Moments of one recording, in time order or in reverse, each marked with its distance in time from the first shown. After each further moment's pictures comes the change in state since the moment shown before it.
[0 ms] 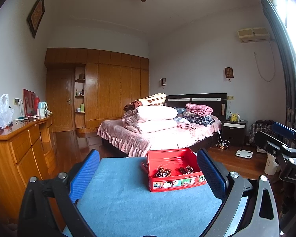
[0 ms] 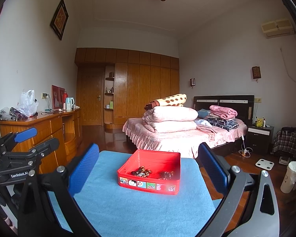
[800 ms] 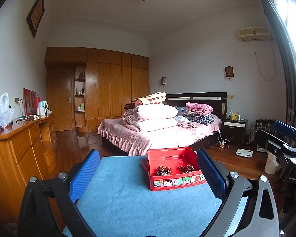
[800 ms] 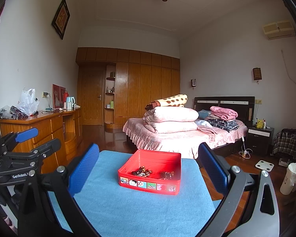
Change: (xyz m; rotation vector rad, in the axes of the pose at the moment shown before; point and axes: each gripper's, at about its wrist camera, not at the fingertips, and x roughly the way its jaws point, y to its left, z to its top) left arm 0.004 -0.002 0.000 0.000 0.006 0.000; right arm -0.001 0.002 0.001 -0.004 -0.003 0.001
